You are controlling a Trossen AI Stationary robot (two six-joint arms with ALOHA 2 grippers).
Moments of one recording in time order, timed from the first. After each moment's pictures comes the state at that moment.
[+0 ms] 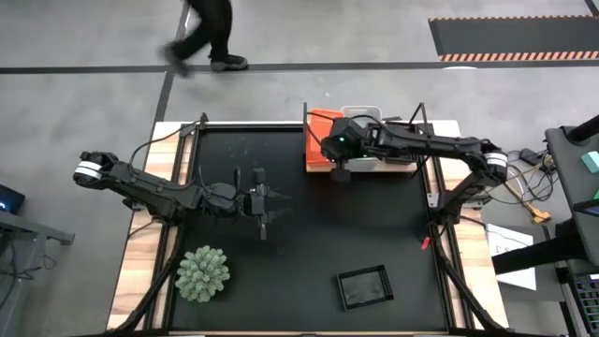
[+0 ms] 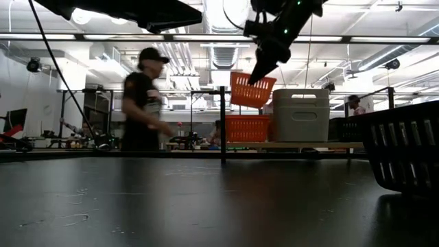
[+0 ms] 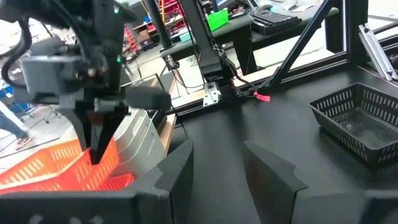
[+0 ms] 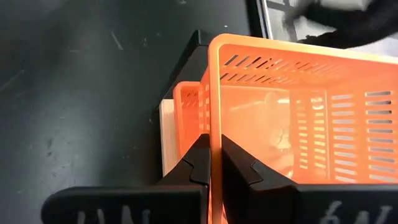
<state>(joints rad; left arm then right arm) -0.19 1.21 0.66 0.45 -0.30 0.32 -0.30 1.58 1.35 -0.62 0.12 -0.39</state>
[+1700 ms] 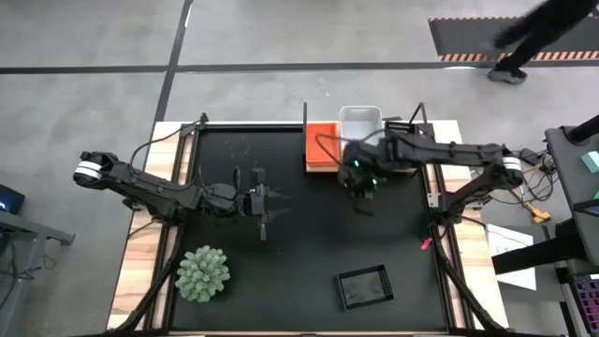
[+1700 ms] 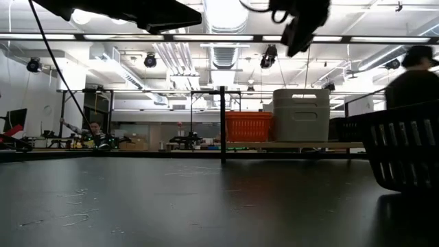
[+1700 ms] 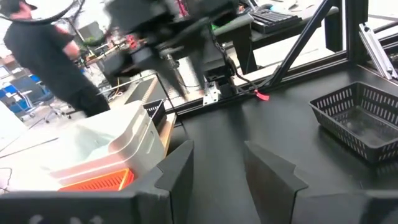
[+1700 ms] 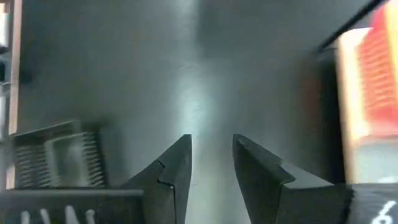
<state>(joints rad) -0.19 1.21 0.65 0.45 -0.30 0.32 -0.13 1.48 1.42 -1.05 -0.21 -0.04</state>
